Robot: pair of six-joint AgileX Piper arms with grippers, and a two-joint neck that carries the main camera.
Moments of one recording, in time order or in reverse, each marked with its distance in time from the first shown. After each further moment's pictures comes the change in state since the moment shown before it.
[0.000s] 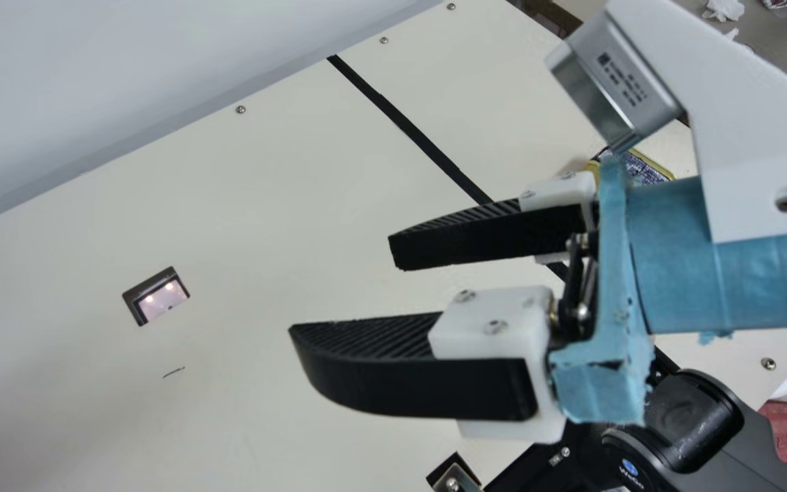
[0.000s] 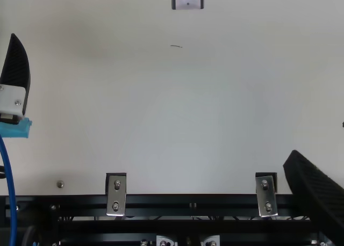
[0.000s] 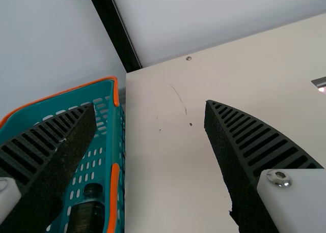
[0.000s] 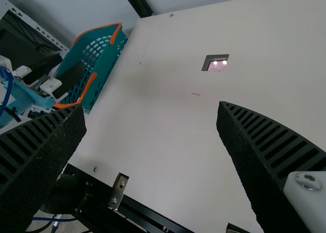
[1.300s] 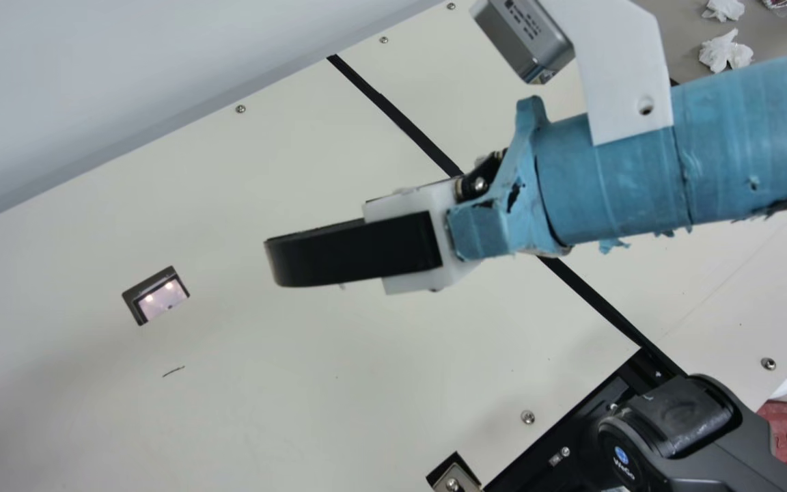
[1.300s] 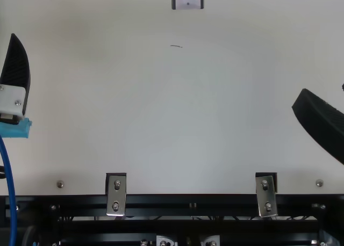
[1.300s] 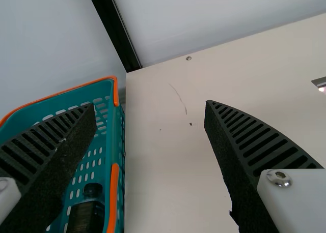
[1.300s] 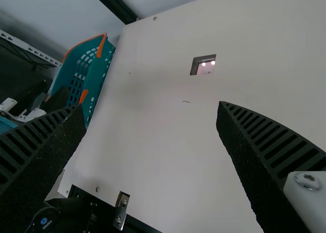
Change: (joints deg) left arm 0.0 0.0 0.0 0.0 0.0 0.0; right arm -9.8 9.4 2.1 7.3 -0.6 -7.1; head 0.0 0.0
